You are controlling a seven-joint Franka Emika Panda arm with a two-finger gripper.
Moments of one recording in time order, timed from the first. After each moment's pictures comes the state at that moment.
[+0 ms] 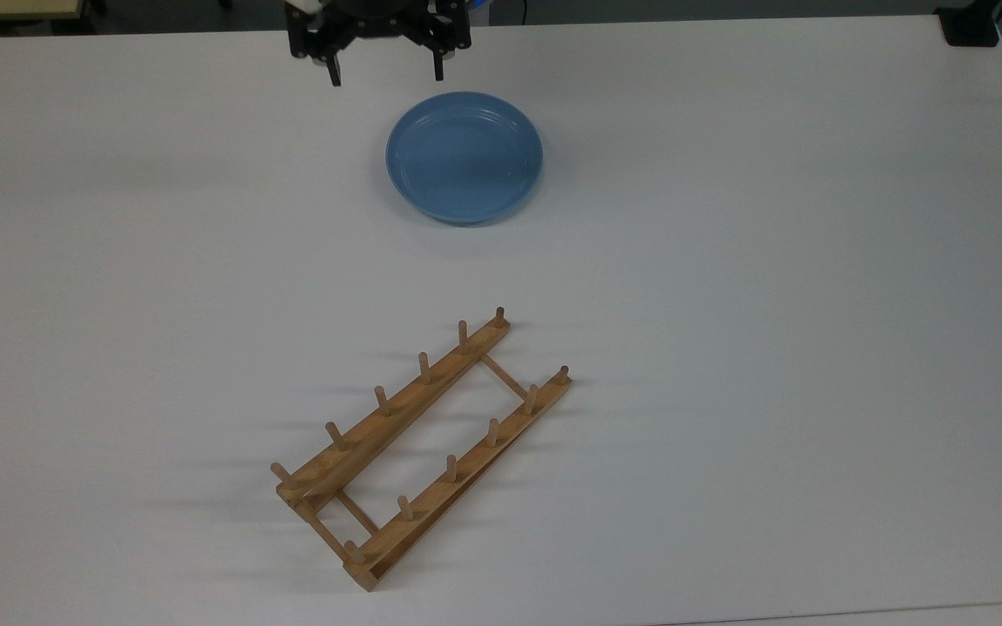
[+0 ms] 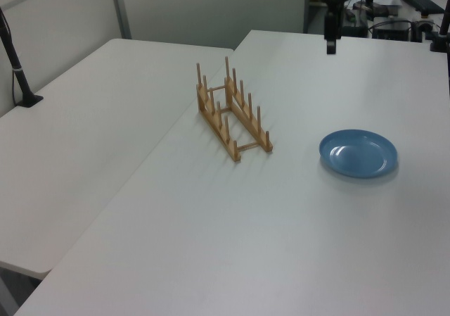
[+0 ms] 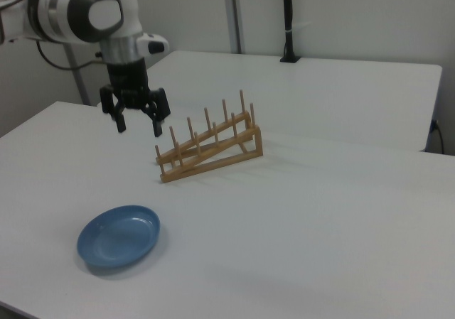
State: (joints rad) arm 0.03 0.05 0.00 -1.65 -0.02 1.63 -0.12
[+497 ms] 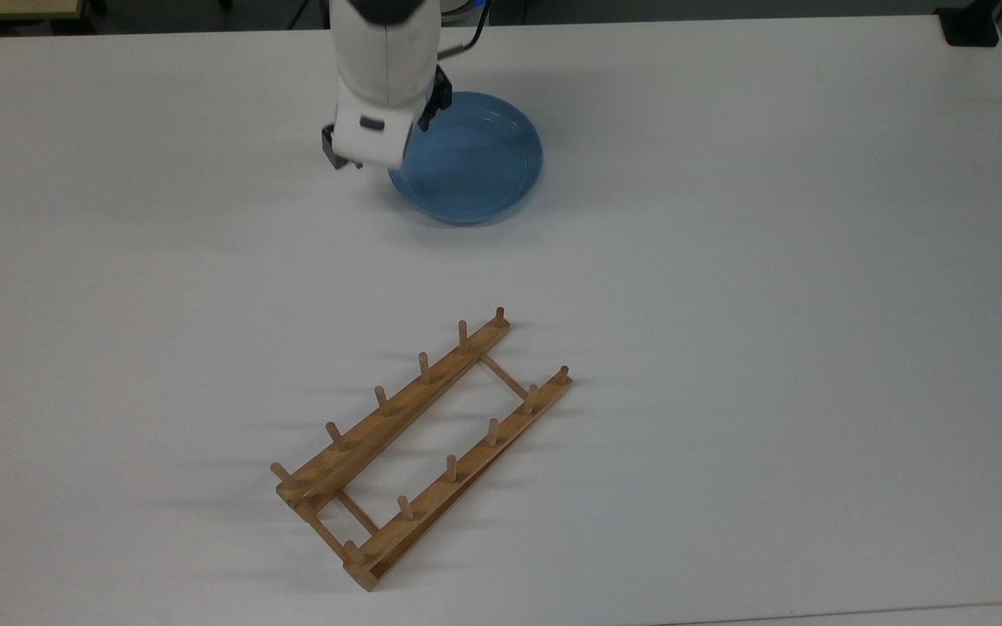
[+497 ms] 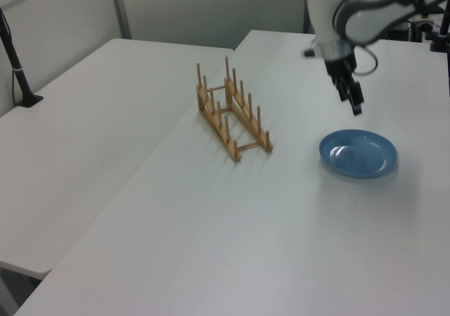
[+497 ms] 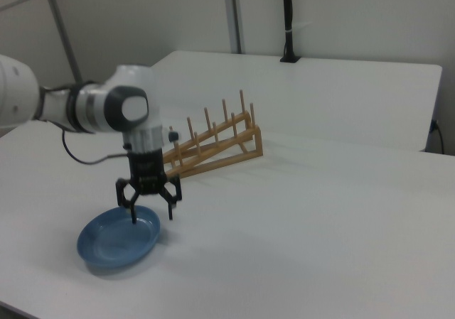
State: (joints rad) arm 0.03 0.15 0.00 -1.99 -0.14 1.83 -0.55
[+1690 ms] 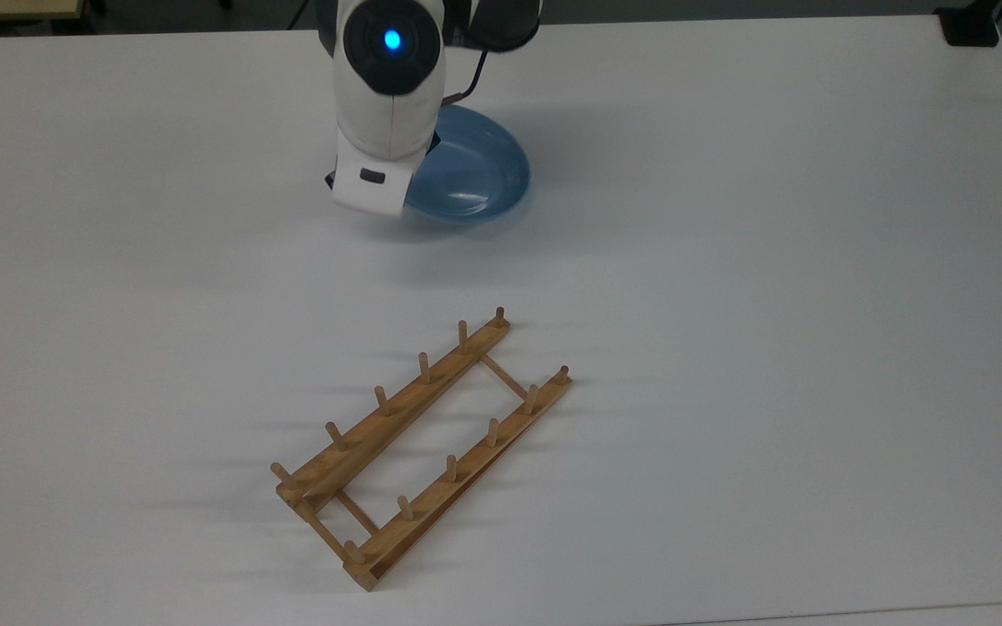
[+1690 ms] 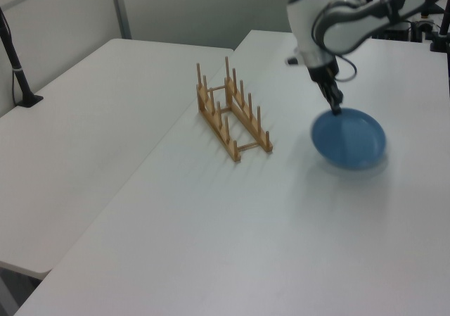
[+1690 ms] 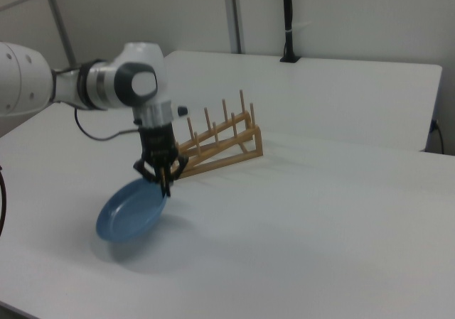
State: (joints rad) arm 0.03 0.27 0.00 -1.78 -0.17 1.77 -0.53
